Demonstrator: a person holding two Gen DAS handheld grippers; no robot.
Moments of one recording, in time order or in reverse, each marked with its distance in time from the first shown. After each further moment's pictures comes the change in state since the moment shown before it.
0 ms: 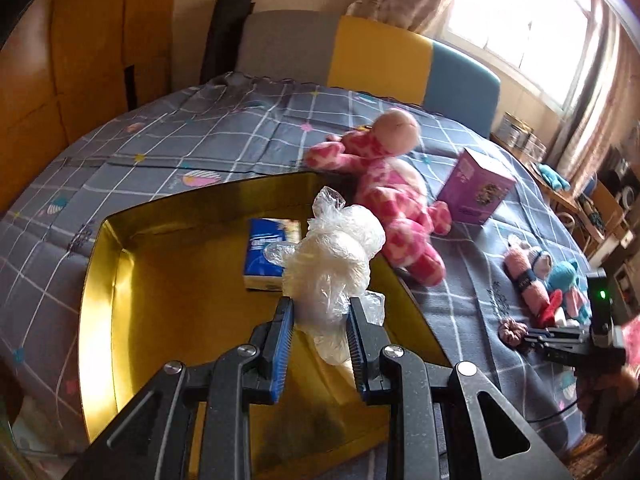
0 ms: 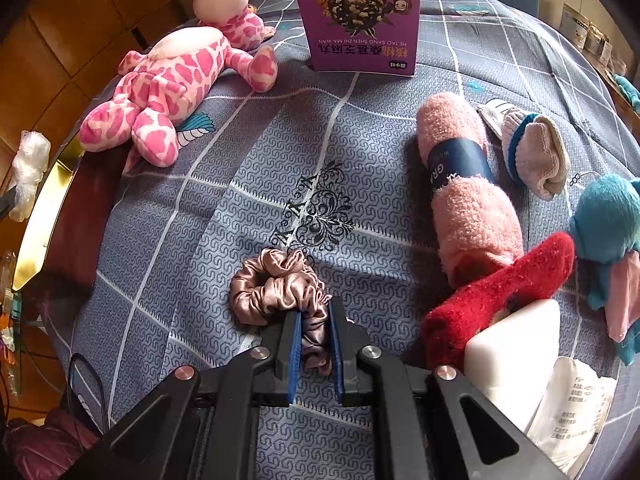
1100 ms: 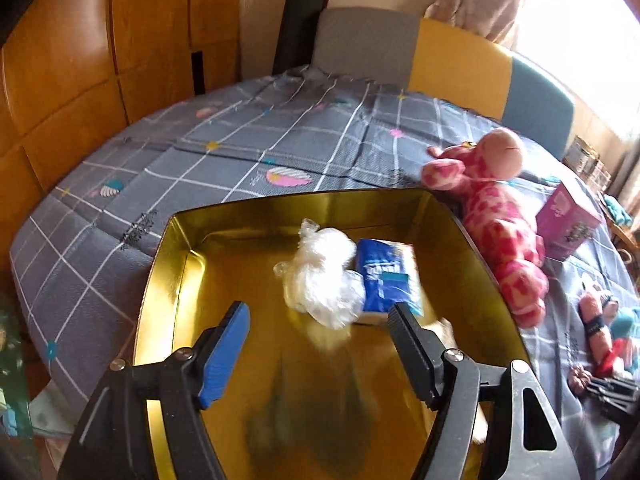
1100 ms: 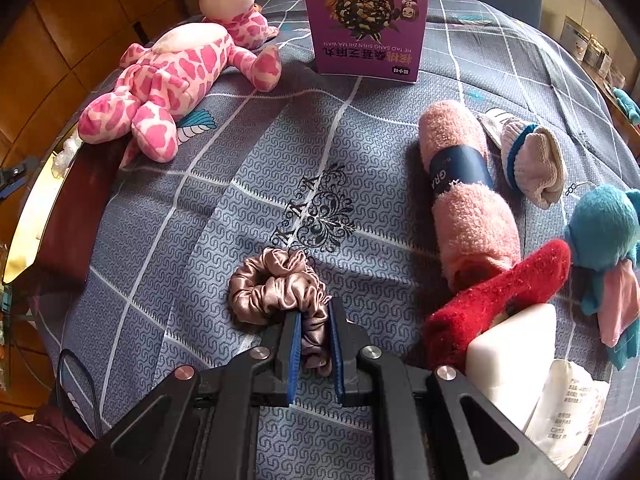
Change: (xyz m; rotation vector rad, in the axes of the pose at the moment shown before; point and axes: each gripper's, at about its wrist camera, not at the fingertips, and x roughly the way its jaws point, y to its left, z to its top) left arm 0.026 0.047 0.016 -0.084 -0.019 0.217; right arm 0.003 0.007 -0.002 -0.030 -0.010 -0.039
